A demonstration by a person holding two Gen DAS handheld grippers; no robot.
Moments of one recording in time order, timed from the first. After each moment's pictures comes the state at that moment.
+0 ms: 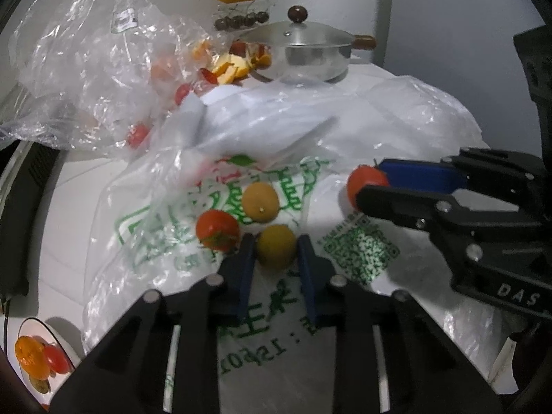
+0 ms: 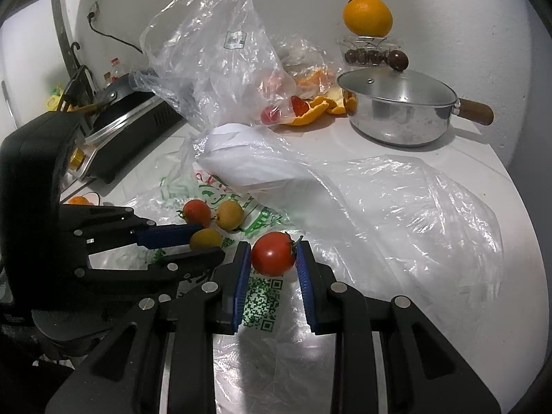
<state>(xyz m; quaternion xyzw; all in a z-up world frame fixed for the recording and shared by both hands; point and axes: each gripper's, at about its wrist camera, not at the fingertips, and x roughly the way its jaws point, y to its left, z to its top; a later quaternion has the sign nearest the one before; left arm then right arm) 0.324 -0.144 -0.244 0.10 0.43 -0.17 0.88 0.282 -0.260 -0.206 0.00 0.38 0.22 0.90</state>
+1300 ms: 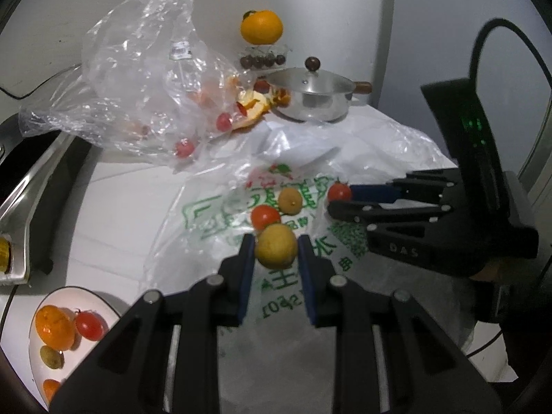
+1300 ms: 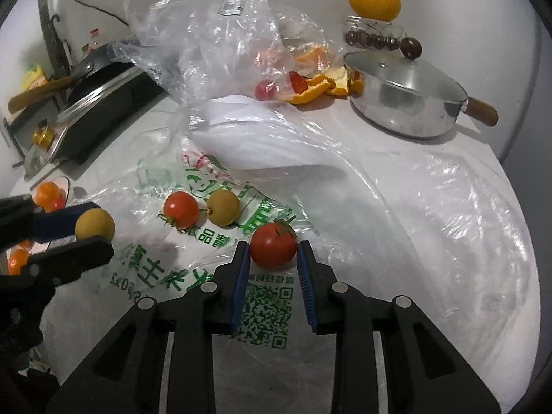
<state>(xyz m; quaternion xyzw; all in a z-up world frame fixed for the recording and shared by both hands) 0.270 -0.084 -0.201 0.06 0.37 -0.18 0.91 0.294 -0.224 -0.214 -0.06 0.42 0.17 0.89</state>
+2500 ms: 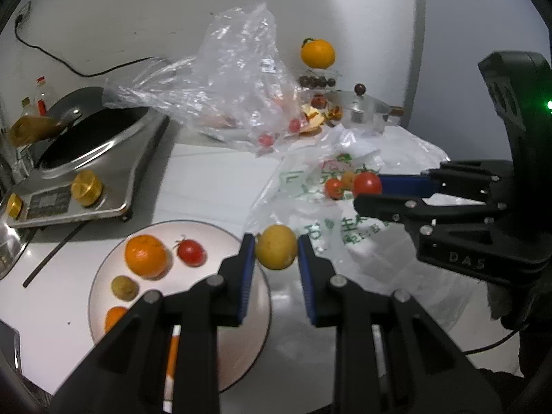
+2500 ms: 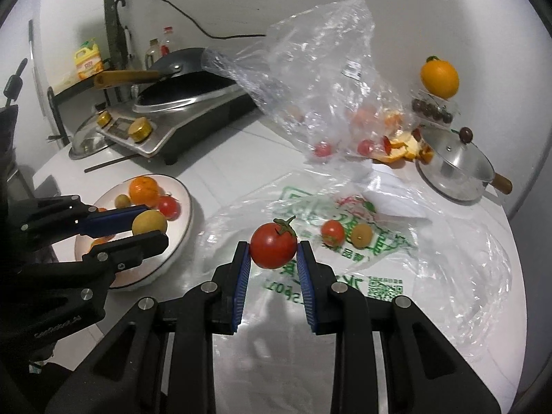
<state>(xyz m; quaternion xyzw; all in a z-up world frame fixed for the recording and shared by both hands) 0.192 0.013 -0.179 0.02 0.34 -0.11 0.93 0.208 -0.122 -0.158 -0.11 0.36 0.24 0.90</state>
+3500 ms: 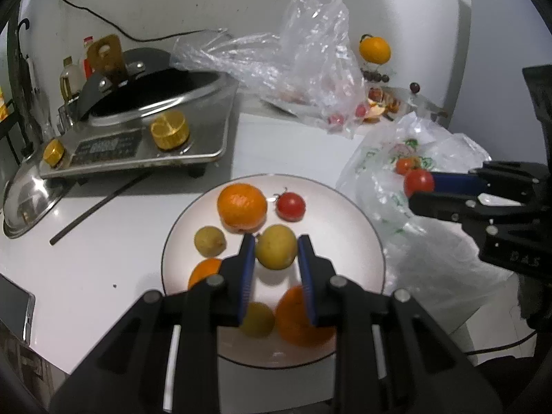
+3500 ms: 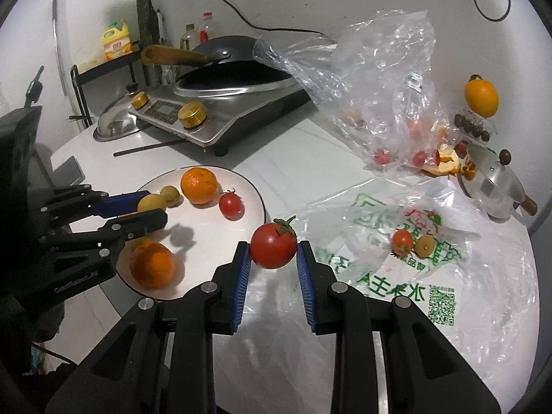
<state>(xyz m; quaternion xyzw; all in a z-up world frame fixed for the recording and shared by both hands) 0.177 0.096 -0.207 -0.01 0.36 -0.04 0.93 0.187 -0.058 -0.166 -0.13 0.36 0.28 0.88</state>
